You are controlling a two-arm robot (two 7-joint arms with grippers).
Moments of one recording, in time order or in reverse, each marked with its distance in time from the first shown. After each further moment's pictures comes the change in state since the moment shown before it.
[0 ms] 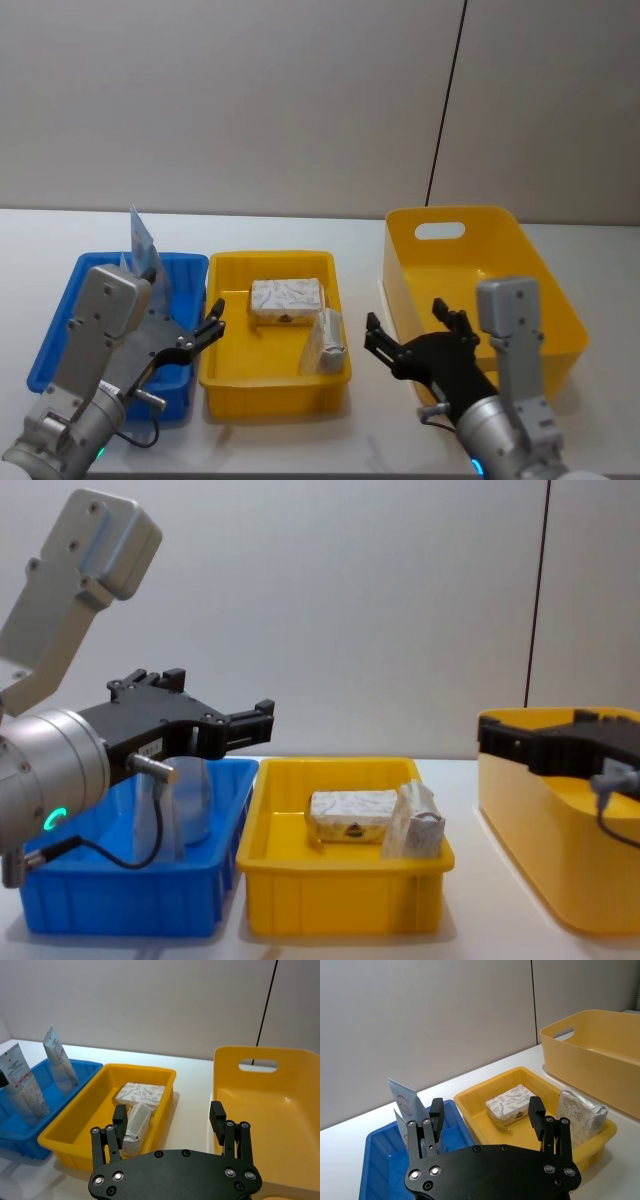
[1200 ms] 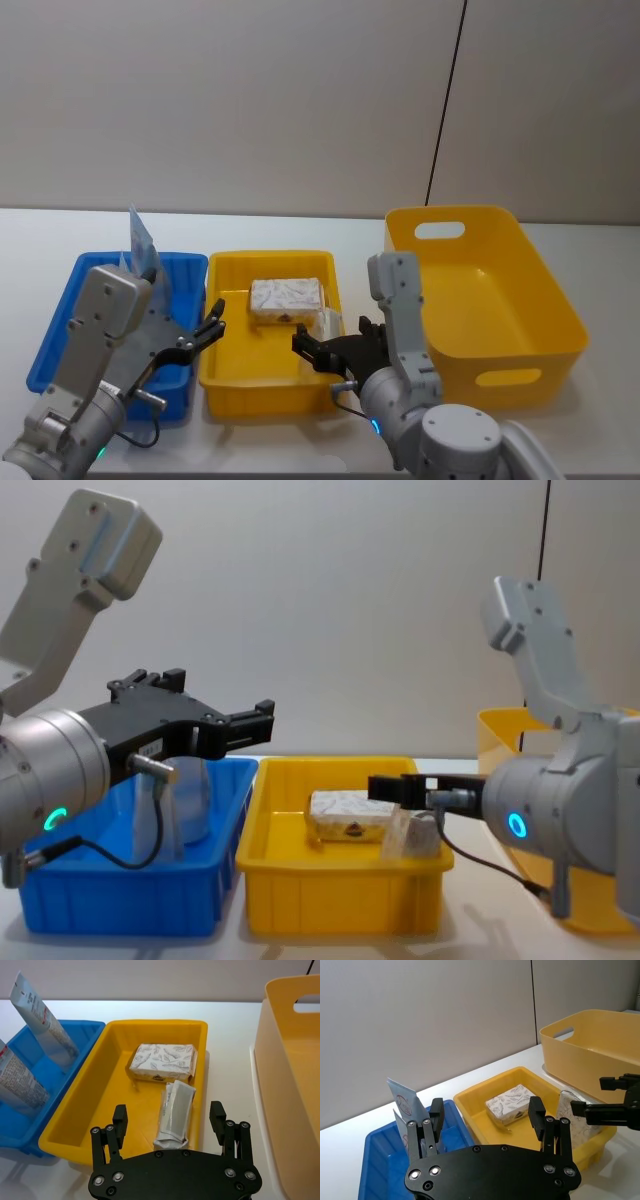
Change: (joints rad) left arm 0.000 0.000 0.000 0.000 0.000 0.000 0.000; right arm 0.222 -0.228 -0.056 0.284 -0.030 0.245 -0.095
